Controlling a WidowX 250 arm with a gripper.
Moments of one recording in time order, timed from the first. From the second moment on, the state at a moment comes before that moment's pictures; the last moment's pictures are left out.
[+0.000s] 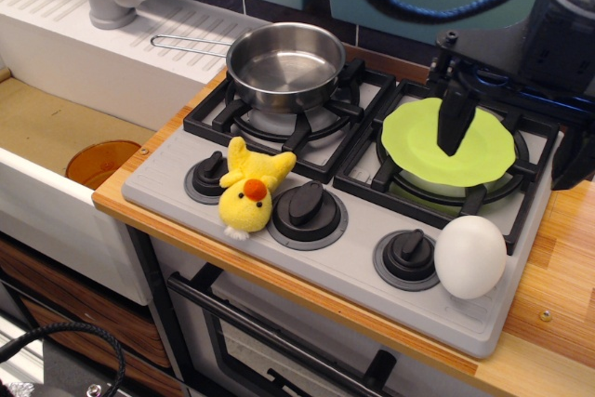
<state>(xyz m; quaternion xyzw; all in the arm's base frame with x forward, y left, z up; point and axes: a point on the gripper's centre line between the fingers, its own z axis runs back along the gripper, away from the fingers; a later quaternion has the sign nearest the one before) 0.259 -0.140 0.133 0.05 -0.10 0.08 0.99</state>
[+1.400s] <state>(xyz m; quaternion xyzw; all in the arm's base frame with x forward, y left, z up) 0.255 -0.147 0.057 0.03 -0.15 0.10 0.98</state>
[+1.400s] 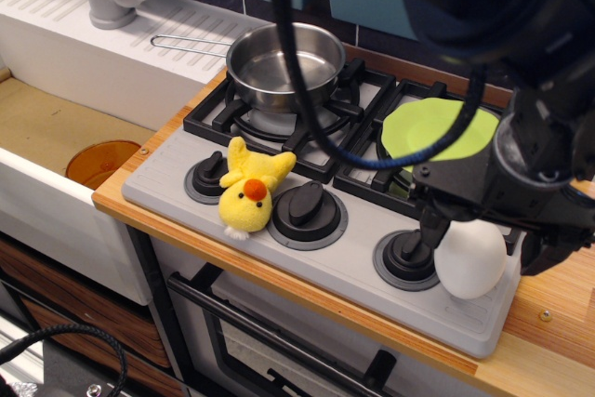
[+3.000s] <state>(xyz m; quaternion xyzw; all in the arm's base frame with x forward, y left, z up) 0.250 -0.159 0.024 0.03 -0.18 0.09 0.98</state>
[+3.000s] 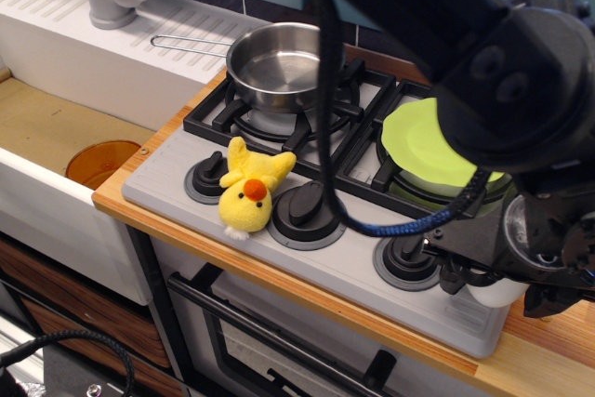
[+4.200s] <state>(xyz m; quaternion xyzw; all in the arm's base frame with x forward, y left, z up) 0.327 -0.119 0.094 0.04 -0.11 0.05 0.99</state>
